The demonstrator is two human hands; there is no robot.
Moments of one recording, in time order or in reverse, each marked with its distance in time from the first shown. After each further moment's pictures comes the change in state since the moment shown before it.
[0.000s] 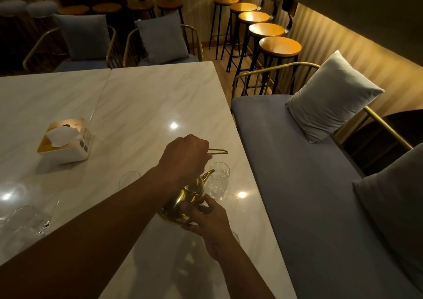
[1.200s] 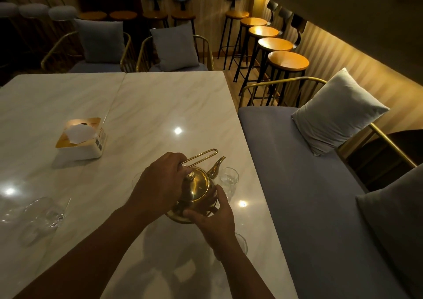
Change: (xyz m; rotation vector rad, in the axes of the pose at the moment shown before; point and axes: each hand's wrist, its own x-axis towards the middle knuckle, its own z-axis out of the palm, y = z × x) left_hand -0.090 -0.040 -0.020 -0.457 0.151 -0.283; right_hand -0.016 -0.005 0.020 -0.422 0.160 -0.344
